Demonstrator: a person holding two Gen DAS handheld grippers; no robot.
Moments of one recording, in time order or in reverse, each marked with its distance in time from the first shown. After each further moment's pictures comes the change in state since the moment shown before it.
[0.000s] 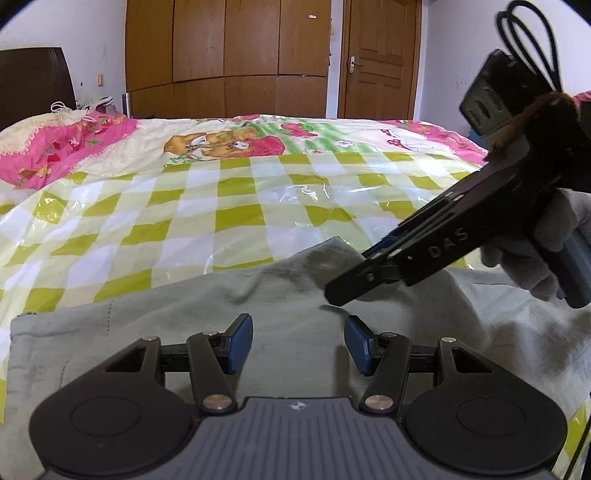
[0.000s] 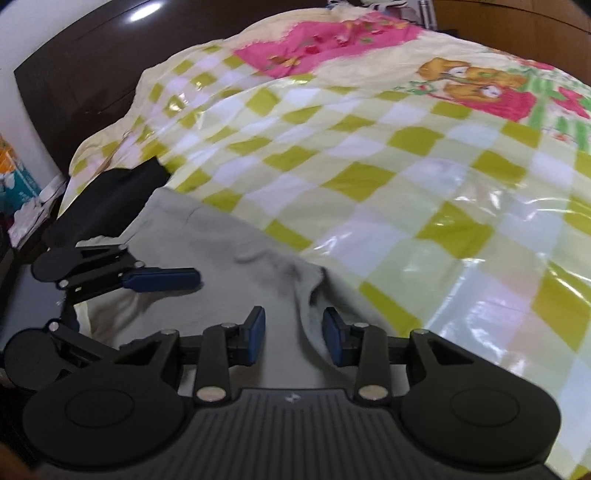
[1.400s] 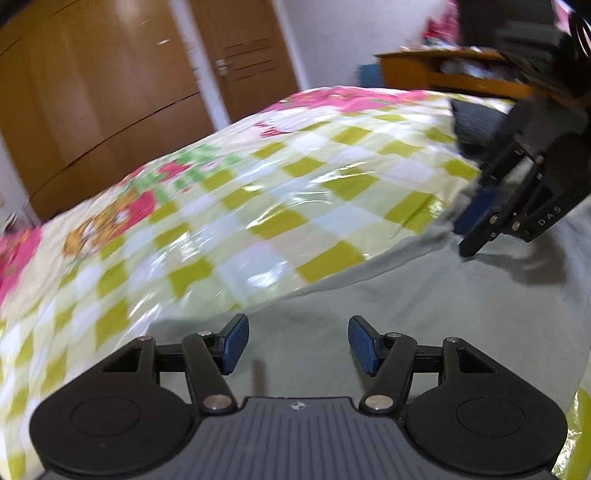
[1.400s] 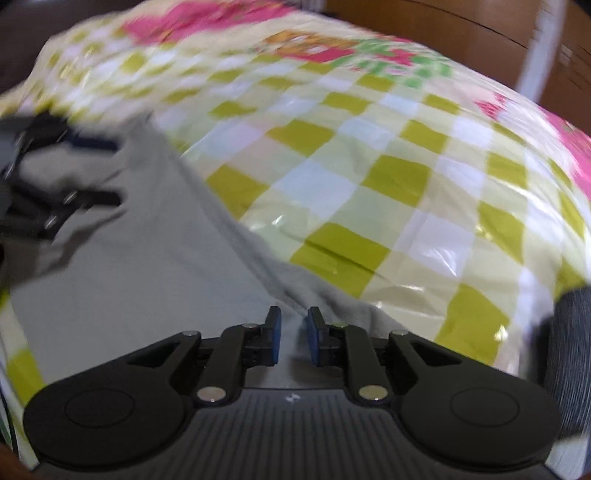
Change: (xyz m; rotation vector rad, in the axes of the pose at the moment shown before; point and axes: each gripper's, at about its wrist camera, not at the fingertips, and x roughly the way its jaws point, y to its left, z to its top) left arm 0.046 -0.117 0.028 0.503 0.013 -0.131; right arm -0.128 -0.055 -0.138 0.020 0.087 -0.435
